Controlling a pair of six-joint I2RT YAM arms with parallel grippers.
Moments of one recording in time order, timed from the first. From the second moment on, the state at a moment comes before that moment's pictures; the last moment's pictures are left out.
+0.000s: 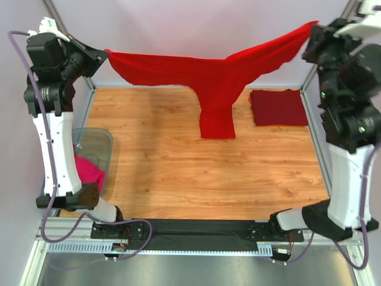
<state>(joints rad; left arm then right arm) 0.08 1.55 2.25 -0.87 0.23 -0.80 0.28 1.42 2.29 -0.59 0.35 0.06</state>
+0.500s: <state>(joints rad) 0.08 1.15 2.21 -1.02 0.23 -0.70 0.28 1.11 2.38 -0.84 0.35 0.18</state>
